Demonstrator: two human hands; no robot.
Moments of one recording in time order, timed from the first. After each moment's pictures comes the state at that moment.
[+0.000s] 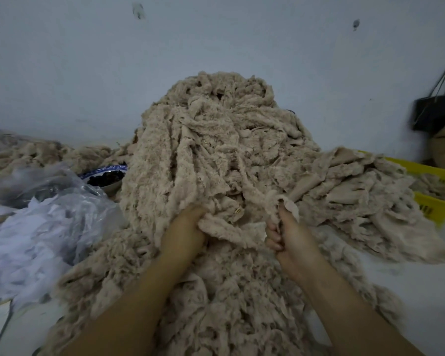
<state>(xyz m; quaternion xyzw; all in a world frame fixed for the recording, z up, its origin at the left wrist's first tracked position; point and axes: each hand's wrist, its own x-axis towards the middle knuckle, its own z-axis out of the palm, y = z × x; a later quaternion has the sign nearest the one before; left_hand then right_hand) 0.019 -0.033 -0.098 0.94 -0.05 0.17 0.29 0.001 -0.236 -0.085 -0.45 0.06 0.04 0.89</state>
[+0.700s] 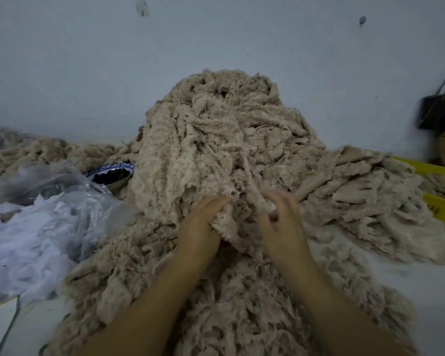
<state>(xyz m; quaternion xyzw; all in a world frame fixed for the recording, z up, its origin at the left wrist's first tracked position) -0.009 -0.054 -0.084 0.87 -0.14 0.31 0.34 -0.003 -0.224 -0.098 -0.83 -0.10 -0.24 0.49</state>
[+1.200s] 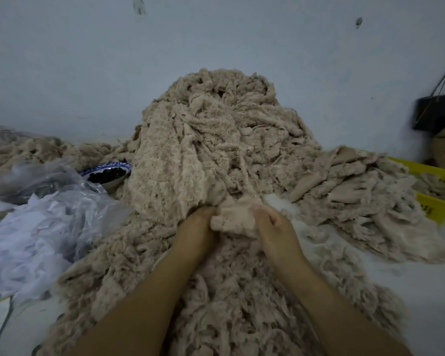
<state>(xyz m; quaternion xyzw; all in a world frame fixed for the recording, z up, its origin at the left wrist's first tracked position) 0.027 -0.041 -0.107 0.95 -0.07 0.13 0.28 -0.010 -0.221 -0.092 -0.73 -0.08 -0.11 0.68</state>
